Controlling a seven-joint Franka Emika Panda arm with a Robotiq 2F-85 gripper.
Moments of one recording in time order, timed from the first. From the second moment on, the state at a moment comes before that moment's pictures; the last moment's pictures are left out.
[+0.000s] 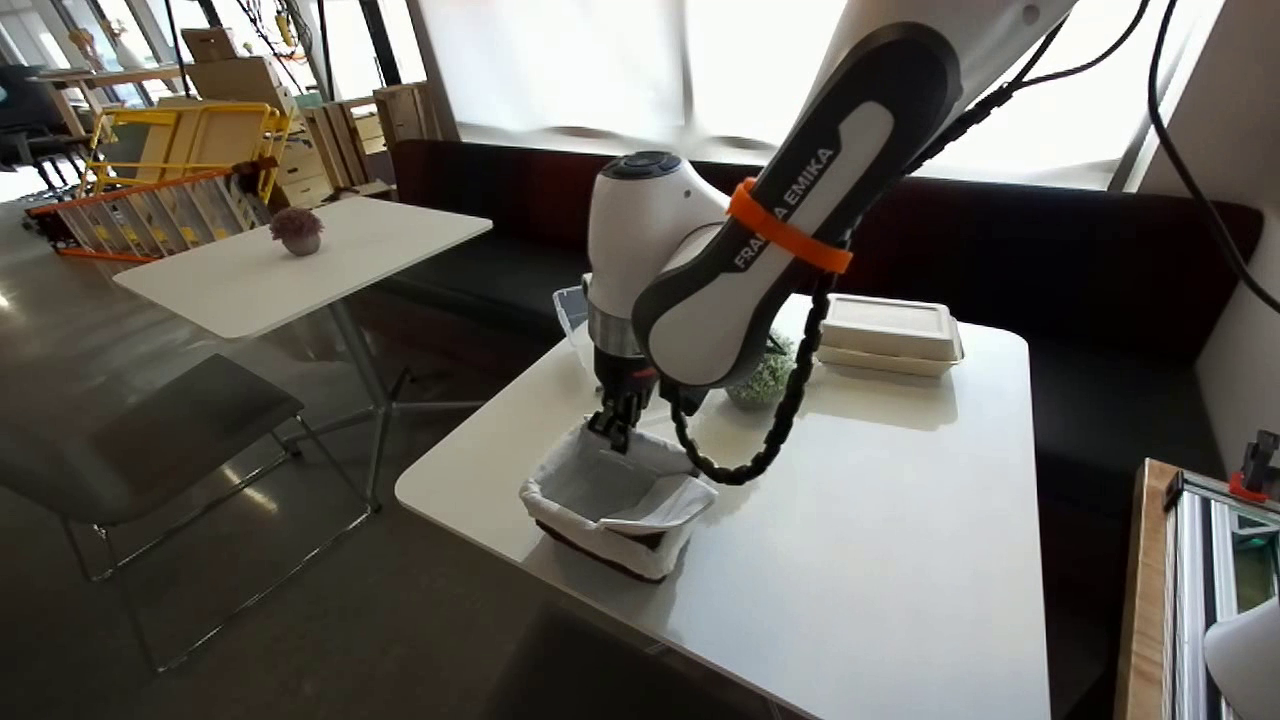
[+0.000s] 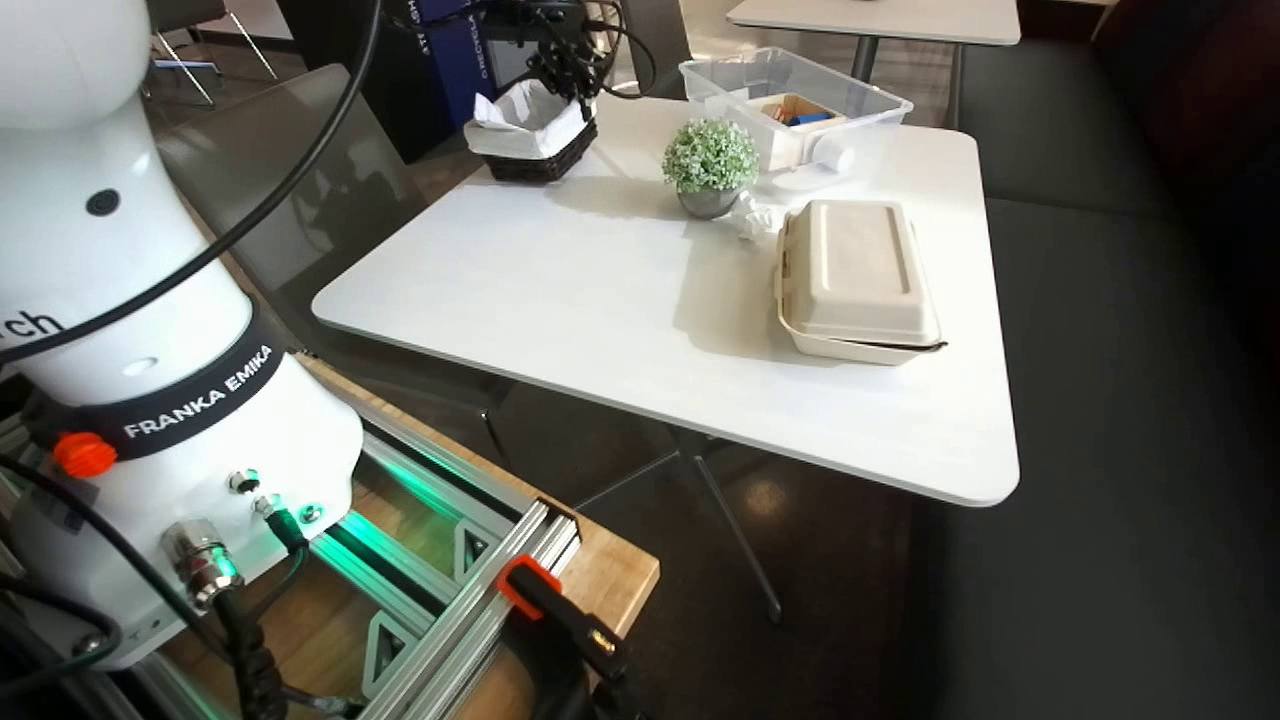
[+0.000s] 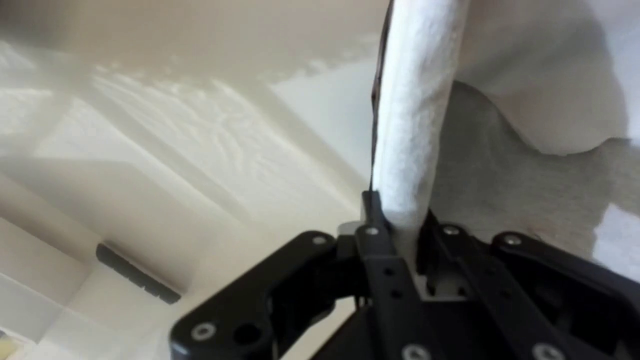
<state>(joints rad) 0.21 0.47 0.01 -2.06 -0.14 2.73 0.09</state>
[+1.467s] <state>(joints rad) 0.23 0.87 -0.01 -1.45 -0.14 2.71 0.07</state>
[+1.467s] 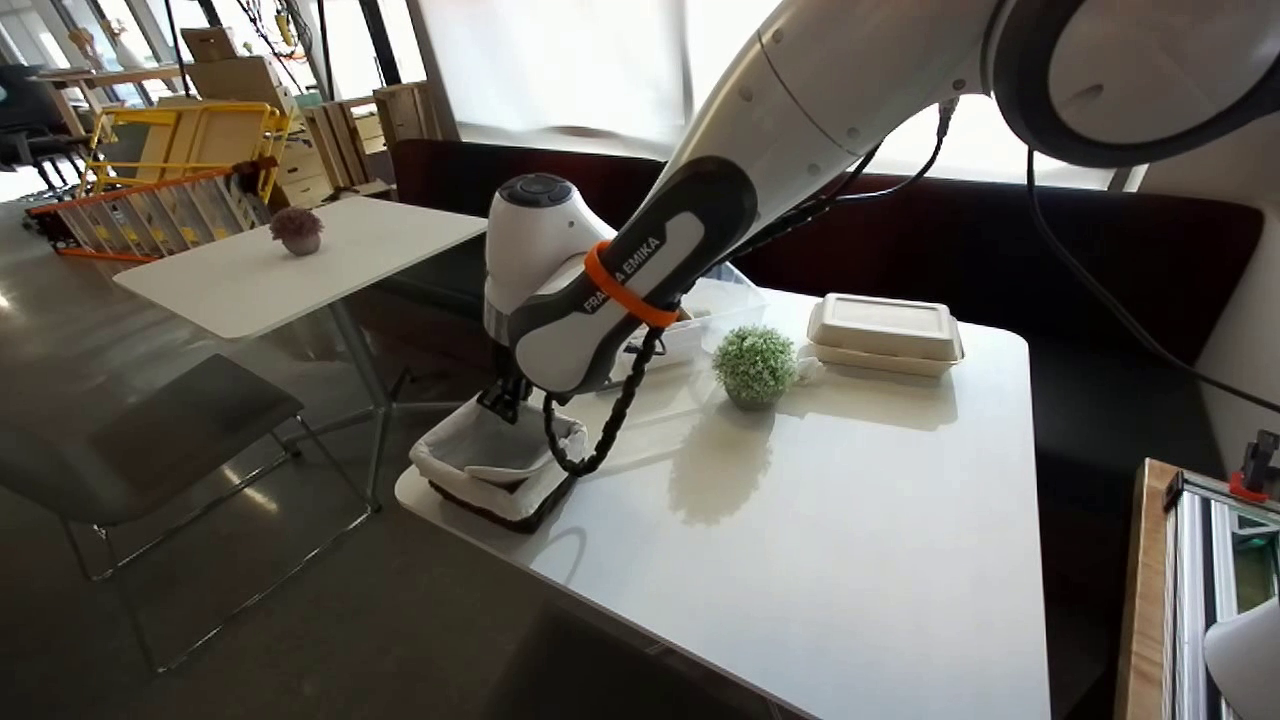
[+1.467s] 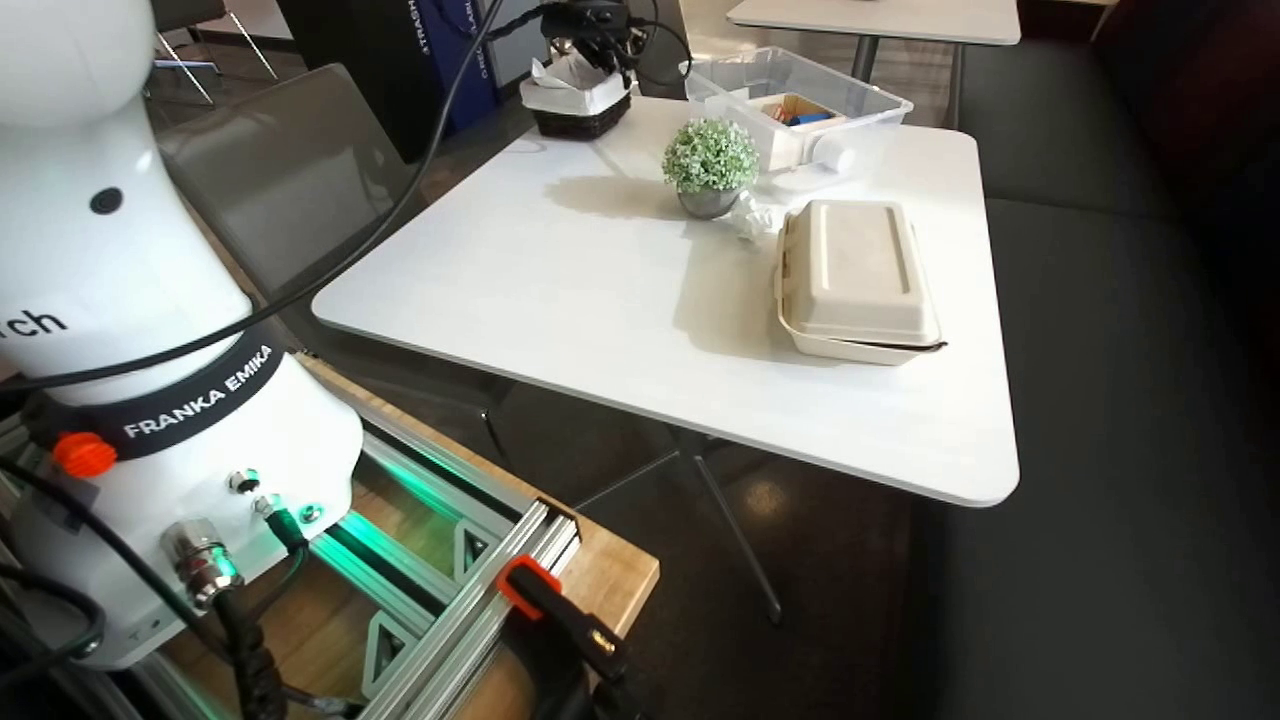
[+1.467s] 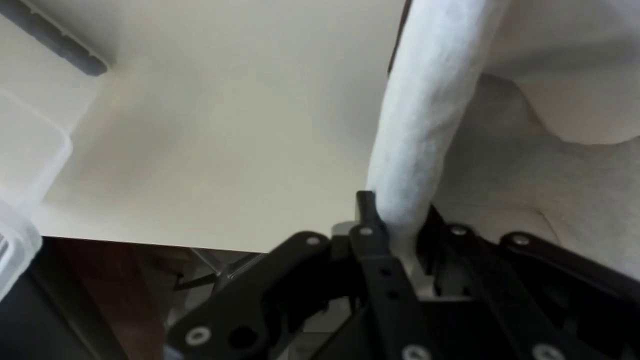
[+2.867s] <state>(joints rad) -0.07 0.48 0.05 -1.64 -0.13 2.37 -0.46</state>
